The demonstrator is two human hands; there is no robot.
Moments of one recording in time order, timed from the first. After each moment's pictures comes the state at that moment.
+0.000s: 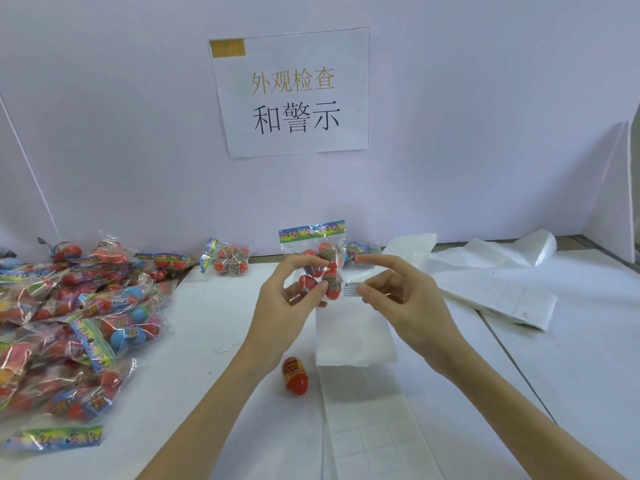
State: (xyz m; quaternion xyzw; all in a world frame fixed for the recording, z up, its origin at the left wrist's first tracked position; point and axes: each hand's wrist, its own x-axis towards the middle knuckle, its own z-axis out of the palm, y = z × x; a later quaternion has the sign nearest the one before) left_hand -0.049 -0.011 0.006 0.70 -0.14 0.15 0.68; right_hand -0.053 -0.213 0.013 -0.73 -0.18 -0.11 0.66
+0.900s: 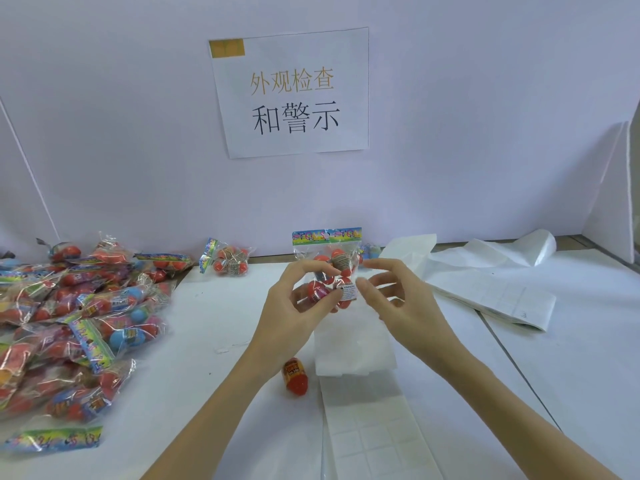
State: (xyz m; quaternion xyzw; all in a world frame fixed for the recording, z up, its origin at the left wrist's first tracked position) left_hand -0.055 -0.020 0.008 0.71 -0.17 0.13 0.67; right_hand -0.051 -0.209 0.009 -0.80 -0.11 -0.11 0.58
